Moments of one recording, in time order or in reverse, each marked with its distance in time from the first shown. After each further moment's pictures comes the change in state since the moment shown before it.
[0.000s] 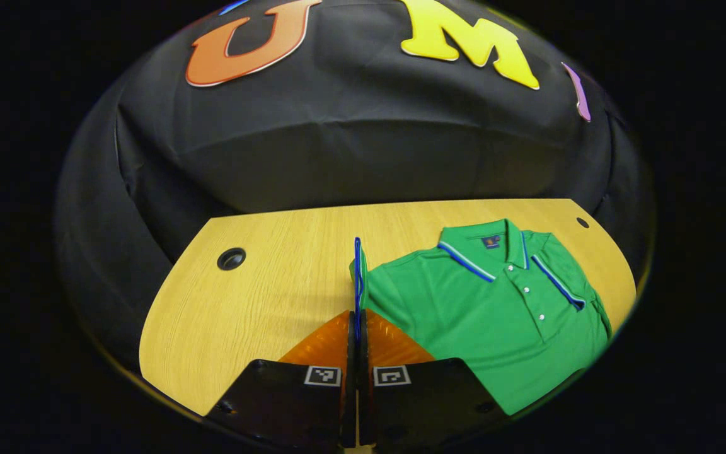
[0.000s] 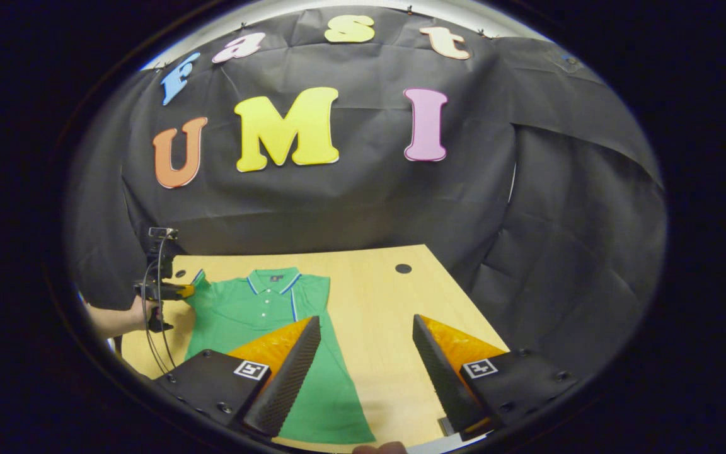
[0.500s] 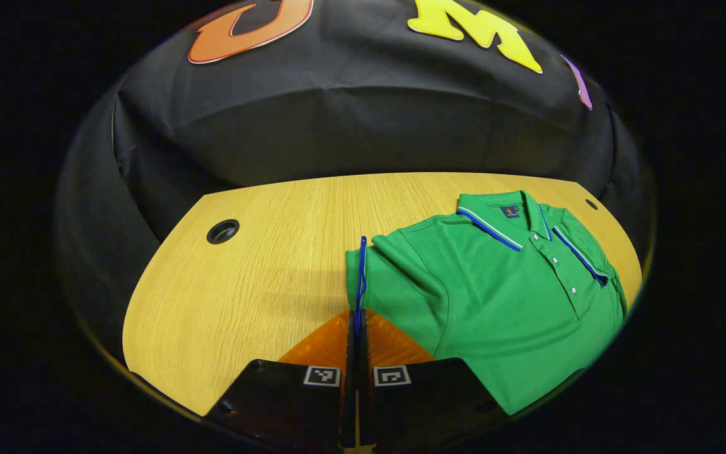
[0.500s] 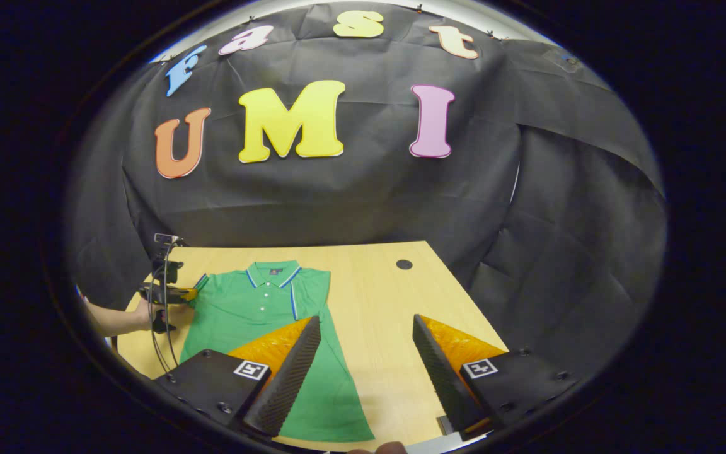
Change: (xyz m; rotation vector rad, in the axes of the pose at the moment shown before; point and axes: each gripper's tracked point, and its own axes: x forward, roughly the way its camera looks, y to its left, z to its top) left arm 0.033 0.028 -0.056 -0.020 0.075 0.014; right arm 0.004 0.009 -0.005 -0.028 0.031 -0.013
